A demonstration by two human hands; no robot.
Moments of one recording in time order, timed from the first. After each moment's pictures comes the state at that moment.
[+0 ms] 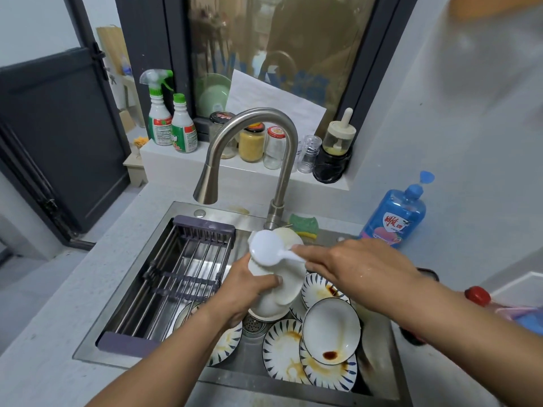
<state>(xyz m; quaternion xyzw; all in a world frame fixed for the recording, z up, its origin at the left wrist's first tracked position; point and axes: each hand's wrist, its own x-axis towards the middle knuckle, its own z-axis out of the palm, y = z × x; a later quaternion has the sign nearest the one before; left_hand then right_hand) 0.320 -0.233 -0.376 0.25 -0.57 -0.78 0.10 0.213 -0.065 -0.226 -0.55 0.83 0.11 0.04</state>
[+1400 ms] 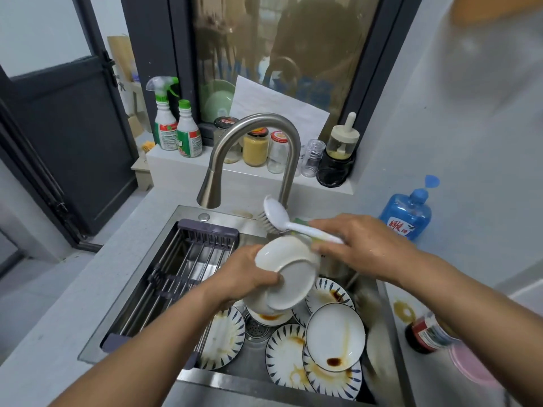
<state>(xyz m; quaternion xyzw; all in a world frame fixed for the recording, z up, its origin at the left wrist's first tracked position) 0.315 -0.255 -0.338 0.22 -0.72 -0.66 0.04 0.168 -0.077 -0.225 -0.52 0.85 -0.07 0.09</state>
